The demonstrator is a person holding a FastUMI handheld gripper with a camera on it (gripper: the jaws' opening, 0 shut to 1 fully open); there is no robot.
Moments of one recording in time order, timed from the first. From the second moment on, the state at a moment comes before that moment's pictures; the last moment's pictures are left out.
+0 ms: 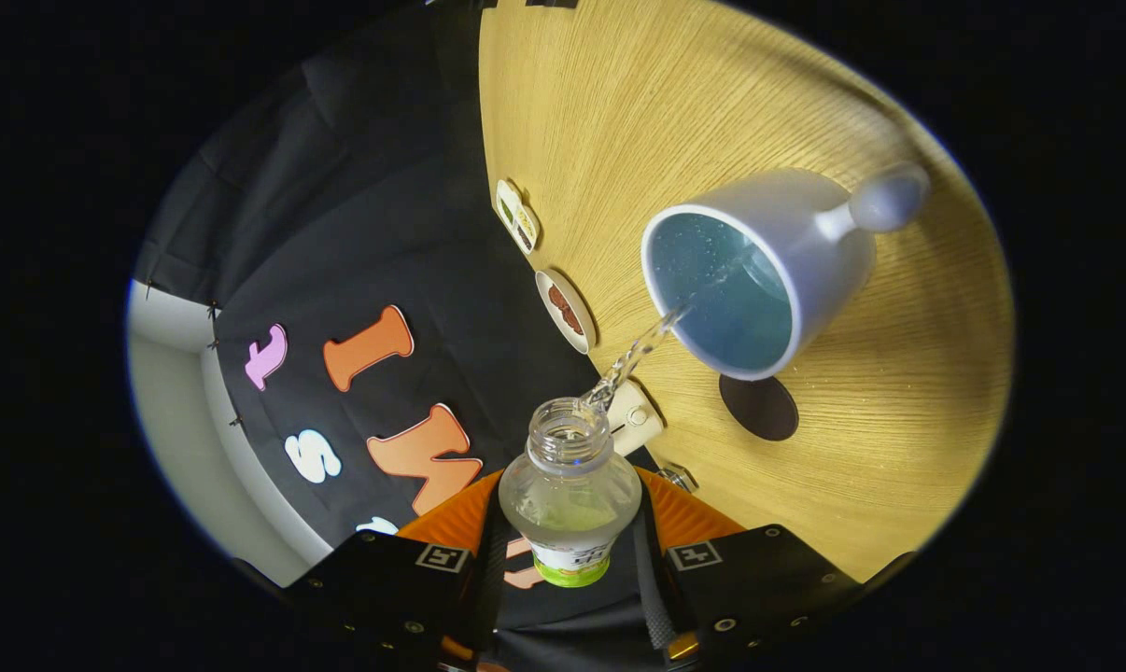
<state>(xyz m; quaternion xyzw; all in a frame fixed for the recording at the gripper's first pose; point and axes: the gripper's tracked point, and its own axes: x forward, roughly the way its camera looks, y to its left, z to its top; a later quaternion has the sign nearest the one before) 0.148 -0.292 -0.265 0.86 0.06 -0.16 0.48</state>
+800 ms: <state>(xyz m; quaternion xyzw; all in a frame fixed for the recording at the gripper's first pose) 0.152 -0.299 -0.257 0.88 0.04 -0.15 0.46</state>
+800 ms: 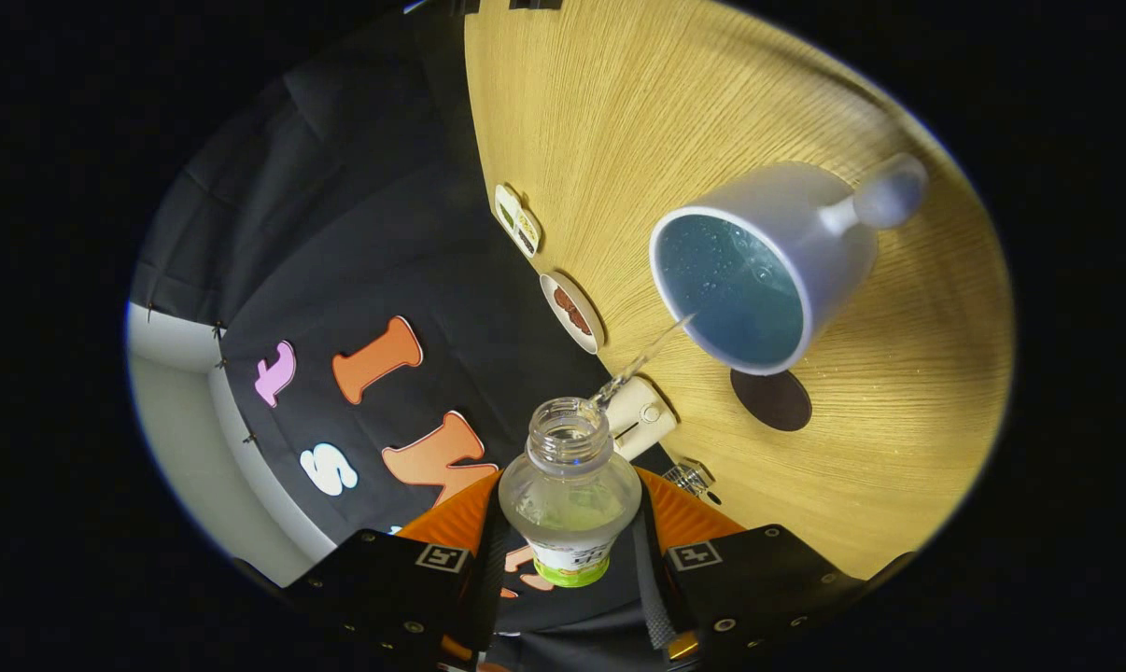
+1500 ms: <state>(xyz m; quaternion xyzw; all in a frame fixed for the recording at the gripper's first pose) 0.152 -0.302 -0.248 0.90 0.02 -0.14 0.42</state>
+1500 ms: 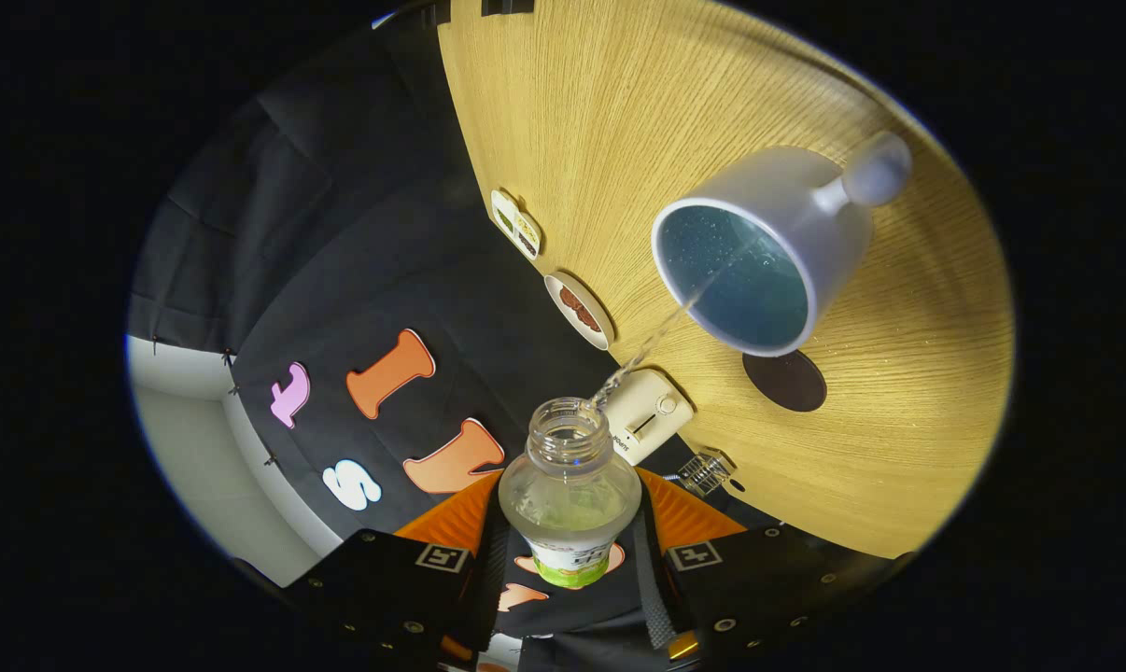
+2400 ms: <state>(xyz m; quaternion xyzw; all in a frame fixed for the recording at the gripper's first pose) 0.159 -0.299 -0.242 0.90 0.01 -0.14 0.41</state>
